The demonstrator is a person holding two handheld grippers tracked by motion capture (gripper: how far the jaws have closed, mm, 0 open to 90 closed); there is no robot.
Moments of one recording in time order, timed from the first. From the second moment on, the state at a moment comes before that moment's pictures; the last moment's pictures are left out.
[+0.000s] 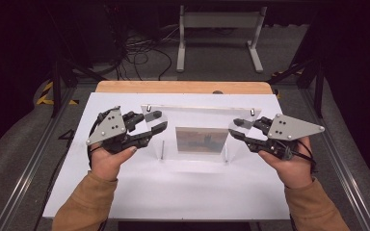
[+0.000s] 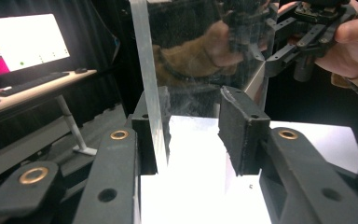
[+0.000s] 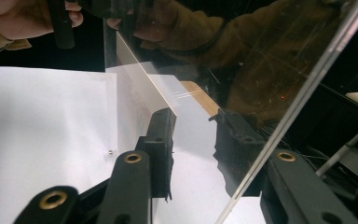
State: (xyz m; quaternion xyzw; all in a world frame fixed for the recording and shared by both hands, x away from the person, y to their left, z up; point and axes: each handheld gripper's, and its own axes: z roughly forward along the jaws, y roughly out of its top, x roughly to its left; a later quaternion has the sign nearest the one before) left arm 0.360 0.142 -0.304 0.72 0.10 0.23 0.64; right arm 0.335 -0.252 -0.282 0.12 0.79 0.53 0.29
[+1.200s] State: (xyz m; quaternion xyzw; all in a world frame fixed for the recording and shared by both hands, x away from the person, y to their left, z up) left arm 0.409 0.123 -0.374 0.78 0.20 0.21 0.55; right arm 0.383 -0.247 -0.321 0.27 0.77 0.52 0.26
